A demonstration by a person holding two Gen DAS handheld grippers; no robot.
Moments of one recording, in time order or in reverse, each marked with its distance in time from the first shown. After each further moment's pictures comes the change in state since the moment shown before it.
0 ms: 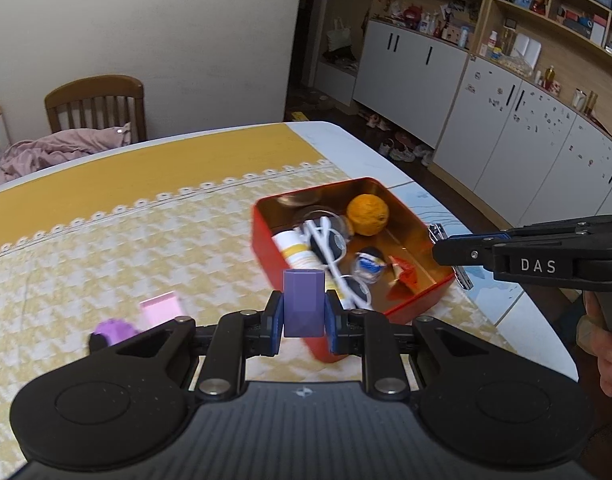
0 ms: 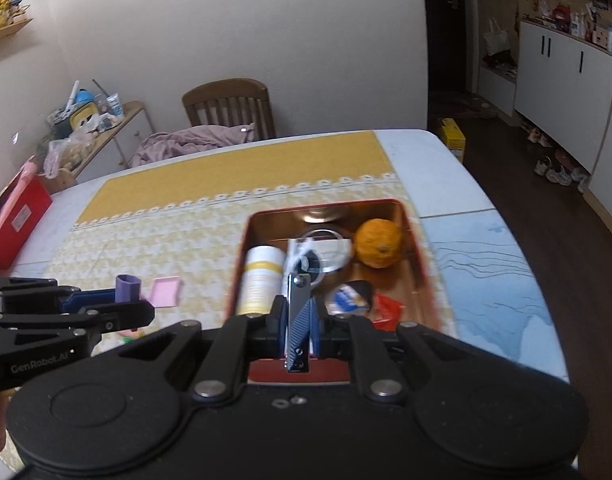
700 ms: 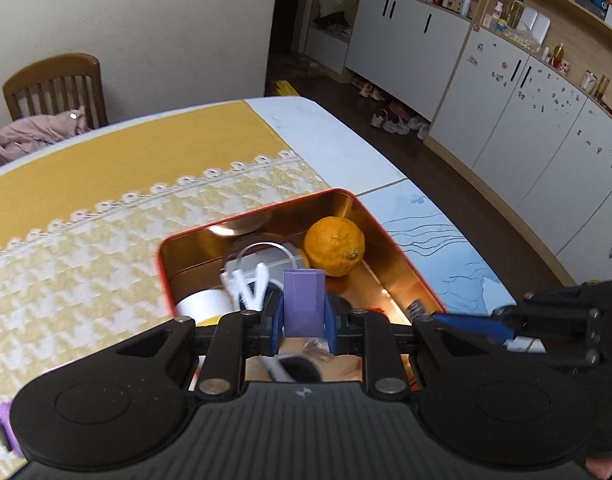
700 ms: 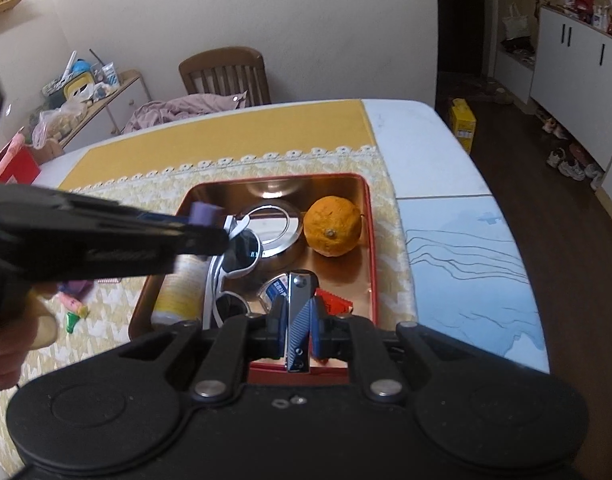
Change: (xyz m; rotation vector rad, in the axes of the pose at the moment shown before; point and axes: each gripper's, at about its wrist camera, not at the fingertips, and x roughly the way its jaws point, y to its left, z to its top) left arm 0.118 -0.044 0.063 -0.010 0.119 -0.031; right arm 0.046 -0.055 0.005 -0.062 0.094 0.042
